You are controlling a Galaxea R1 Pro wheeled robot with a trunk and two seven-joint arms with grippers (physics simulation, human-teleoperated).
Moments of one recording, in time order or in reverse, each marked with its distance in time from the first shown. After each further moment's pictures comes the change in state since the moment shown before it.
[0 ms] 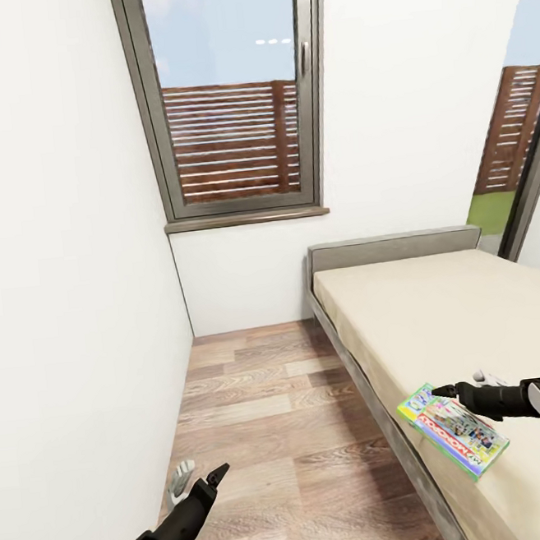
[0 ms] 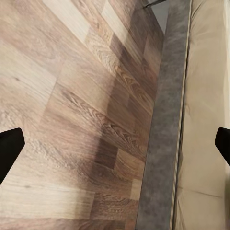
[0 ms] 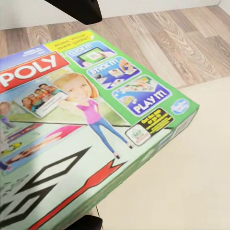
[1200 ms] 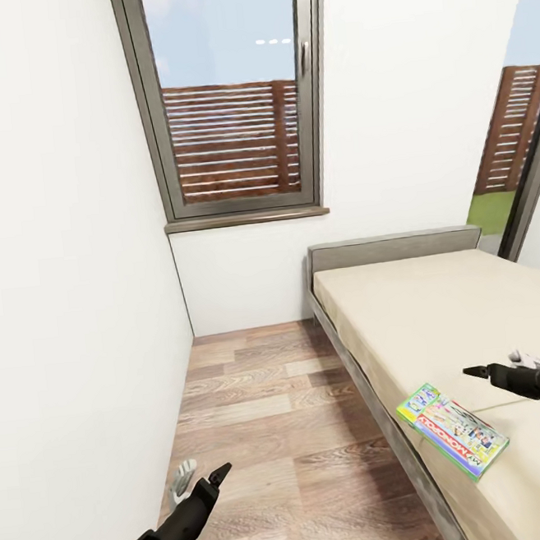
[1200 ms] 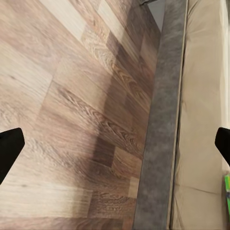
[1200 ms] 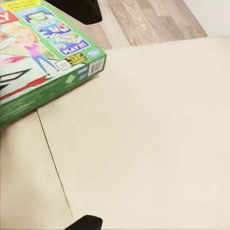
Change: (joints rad) left arm -0.001 -0.002 -0.009 0.000 0.001 0.000 -0.009; right arm -0.008 -0.097 -0.023 -0.053 -0.016 -0.128 -0.042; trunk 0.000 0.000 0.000
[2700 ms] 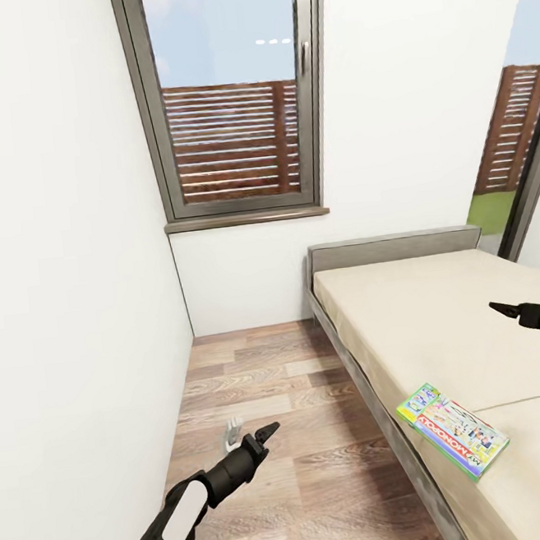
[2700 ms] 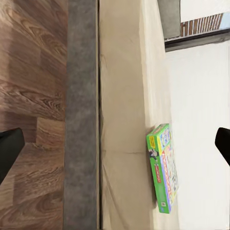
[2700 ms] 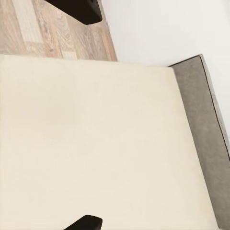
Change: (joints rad) left arm -0.342 -0.048 -0.178 0.469 0.004 0.005 -0.372; right arm 0.122 -0.002 -0.184 -0.601 -0.024 0.000 -0.042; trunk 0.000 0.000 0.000
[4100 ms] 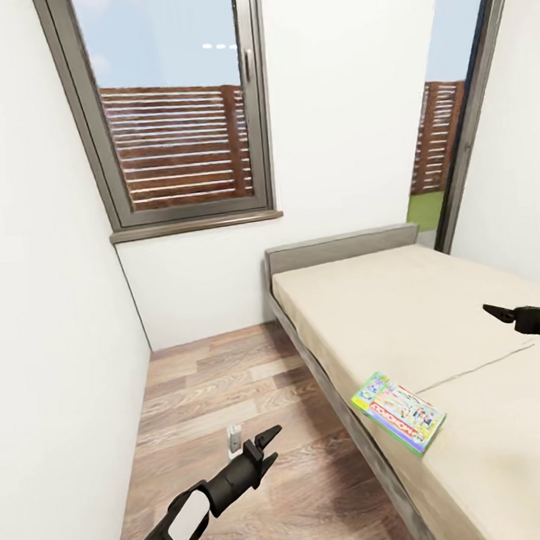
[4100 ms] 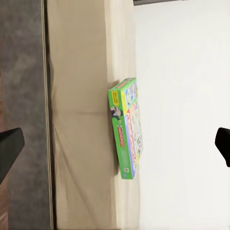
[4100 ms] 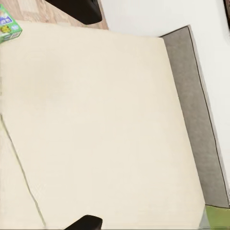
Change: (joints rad) left arm -0.077 -0.009 0.016 0.258 -0.008 -0.003 -0.278; right arm 0.147 0.074 -0.050 -0.321 0.004 0.093 -0.013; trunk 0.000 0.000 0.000
